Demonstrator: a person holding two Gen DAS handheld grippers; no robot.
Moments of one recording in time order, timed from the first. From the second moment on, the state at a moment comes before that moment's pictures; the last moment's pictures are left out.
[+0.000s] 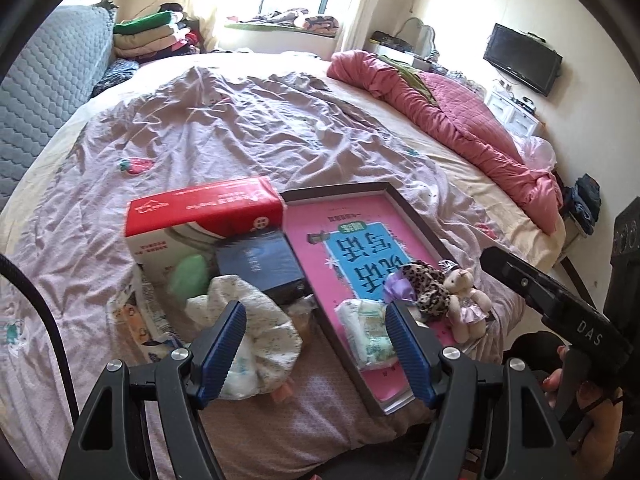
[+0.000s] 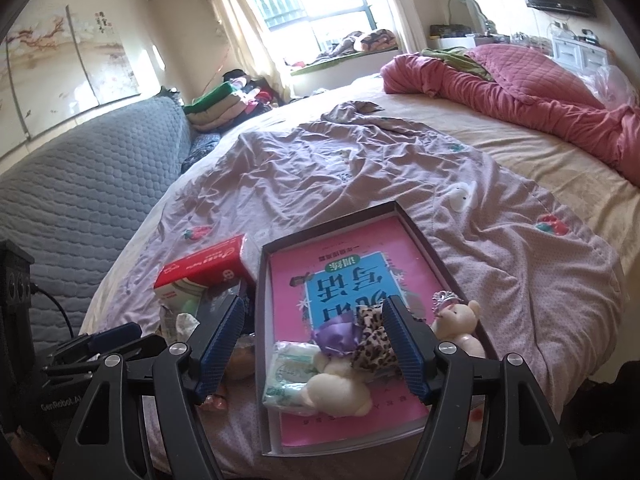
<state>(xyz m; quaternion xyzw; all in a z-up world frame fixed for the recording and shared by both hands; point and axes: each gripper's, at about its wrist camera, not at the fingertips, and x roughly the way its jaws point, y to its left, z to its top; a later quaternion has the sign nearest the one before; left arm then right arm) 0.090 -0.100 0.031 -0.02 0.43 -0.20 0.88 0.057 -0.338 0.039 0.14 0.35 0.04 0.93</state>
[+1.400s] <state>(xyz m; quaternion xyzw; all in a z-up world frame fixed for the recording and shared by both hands) 0.097 -0.009 -0.015 -0.04 0.49 -0.13 0.86 0.075 -0.220 -0.002 0.02 0.41 0.14 0.90</state>
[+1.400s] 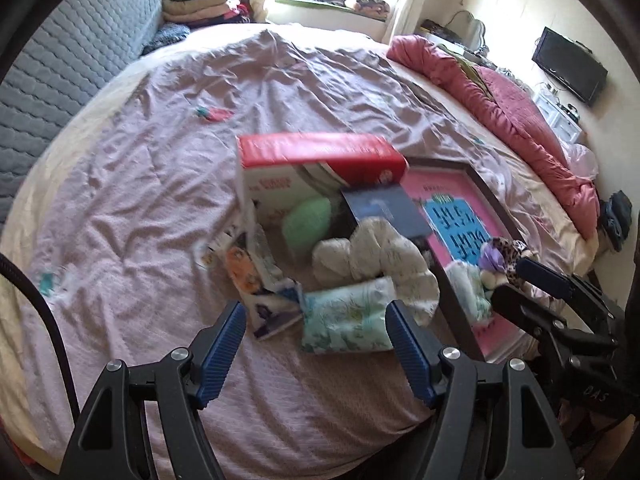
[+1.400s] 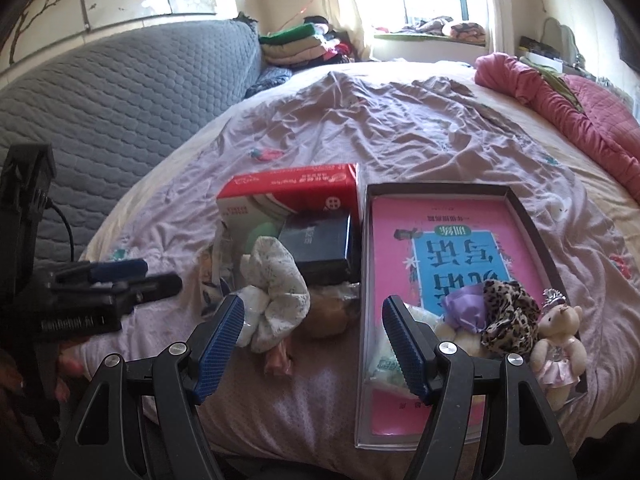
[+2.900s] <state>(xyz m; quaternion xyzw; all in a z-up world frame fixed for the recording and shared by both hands) 0.121 -0.016 -0.081 -0.07 0.55 -0.20 0.81 0.153 -0.176 -0.063 0.00 0.47 0.23 0.85</state>
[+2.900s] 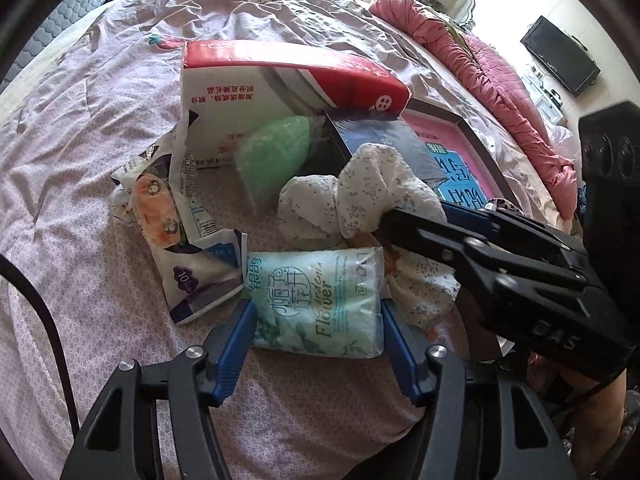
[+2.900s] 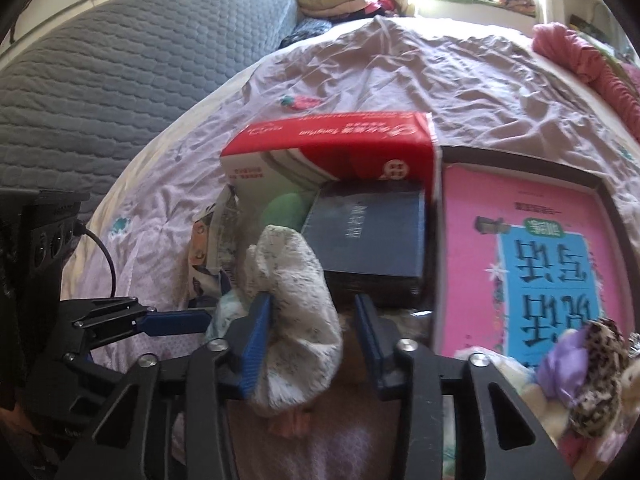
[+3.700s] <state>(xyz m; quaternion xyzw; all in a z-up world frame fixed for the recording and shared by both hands) 0.111 -0.032 -0.058 -0.04 0.50 -0.21 0.84 0.129 -0.201 -0.040 0.04 0.42 0.22 0.88</state>
